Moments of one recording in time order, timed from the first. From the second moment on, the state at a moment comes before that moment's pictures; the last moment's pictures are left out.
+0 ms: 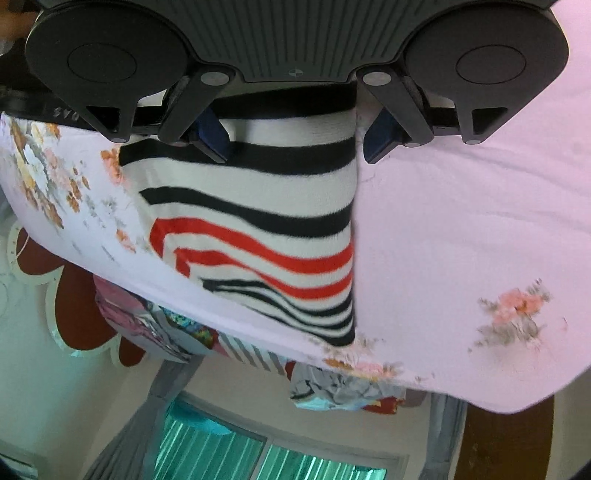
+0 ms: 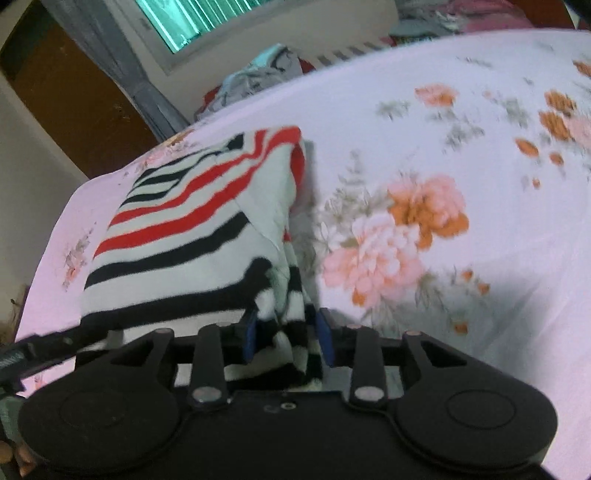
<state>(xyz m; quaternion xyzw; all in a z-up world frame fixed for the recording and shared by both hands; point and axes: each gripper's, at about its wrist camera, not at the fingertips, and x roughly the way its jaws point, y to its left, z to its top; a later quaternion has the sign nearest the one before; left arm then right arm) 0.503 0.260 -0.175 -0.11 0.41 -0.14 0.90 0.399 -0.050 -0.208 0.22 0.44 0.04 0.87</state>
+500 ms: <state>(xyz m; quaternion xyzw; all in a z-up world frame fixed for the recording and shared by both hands) 0.391 0.227 -0.092 -0.03 0.40 -0.04 0.91 0.279 -0.056 -0.115 0.20 0.39 0.11 0.89</state>
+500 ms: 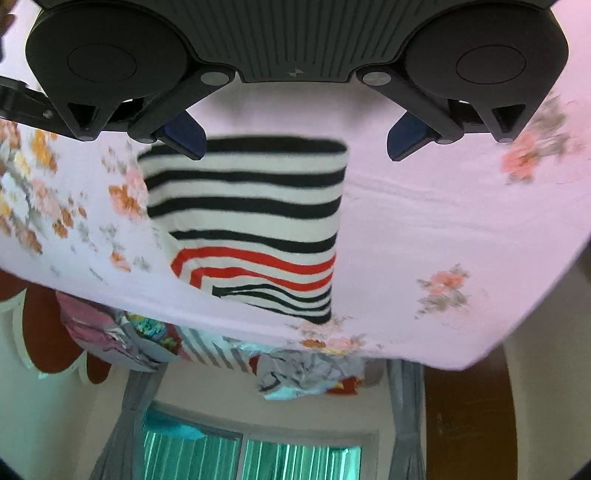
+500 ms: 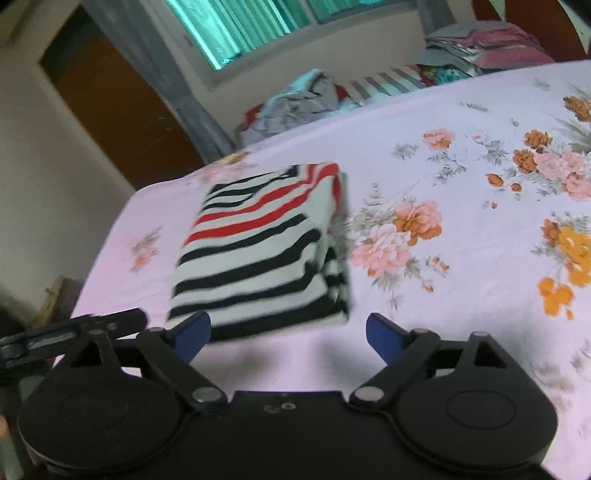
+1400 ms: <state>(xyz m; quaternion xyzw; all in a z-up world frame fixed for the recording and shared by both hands) 0.125 0.243 -0.002 -0.01 0.30 0.04 0.95 0.056 -0.026 -0.004 0.02 0.25 0.06 0.97</state>
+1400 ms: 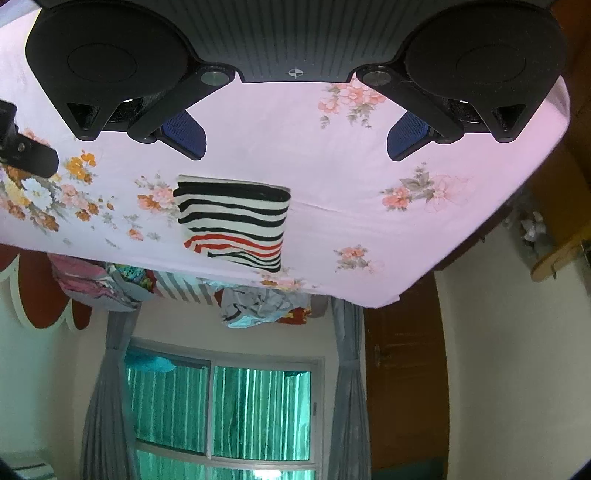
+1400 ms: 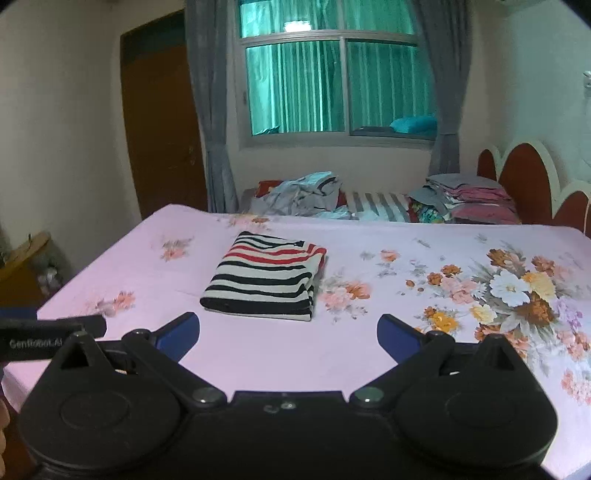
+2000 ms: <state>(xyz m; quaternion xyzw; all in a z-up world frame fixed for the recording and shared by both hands) 0.117 0.217 0.014 -0.01 0.29 0.03 0.96 0.044 -0.044 -0.007 0.02 0.25 0.05 0.97</state>
